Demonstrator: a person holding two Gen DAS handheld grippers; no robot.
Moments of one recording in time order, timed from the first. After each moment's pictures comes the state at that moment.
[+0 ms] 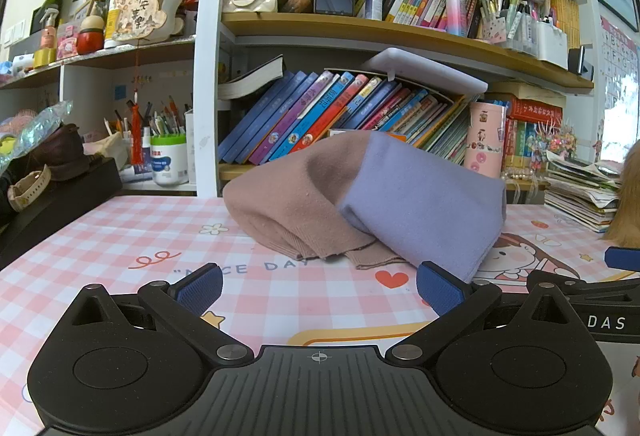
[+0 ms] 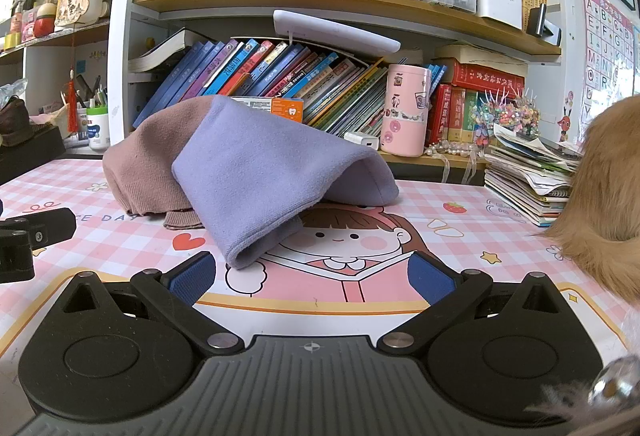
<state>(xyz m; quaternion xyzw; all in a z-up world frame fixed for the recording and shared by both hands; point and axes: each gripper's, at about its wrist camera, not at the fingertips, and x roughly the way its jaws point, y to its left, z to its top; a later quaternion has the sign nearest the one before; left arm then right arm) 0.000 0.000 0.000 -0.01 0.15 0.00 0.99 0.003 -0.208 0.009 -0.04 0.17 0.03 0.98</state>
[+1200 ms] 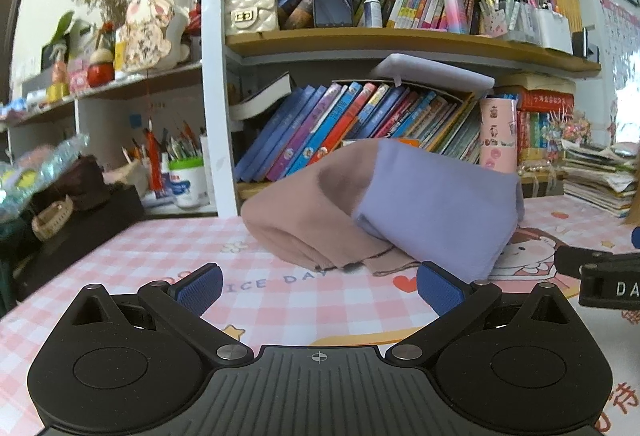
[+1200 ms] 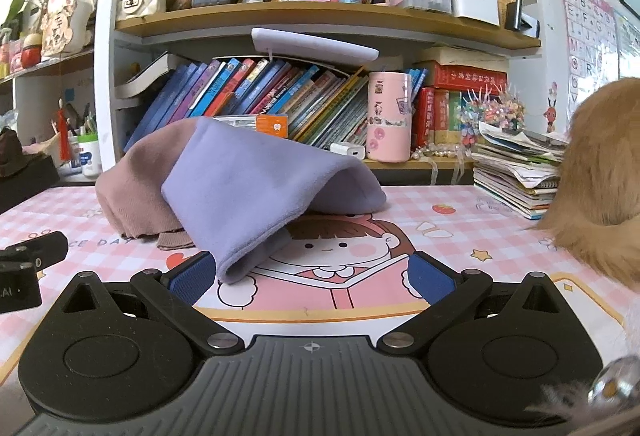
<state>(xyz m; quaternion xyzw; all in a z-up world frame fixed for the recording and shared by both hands) -0.008 -0.017 0.000 0.04 0.12 0.03 0.99 -0.004 -0.221 0.011 0.00 0.15 0.02 0.99</state>
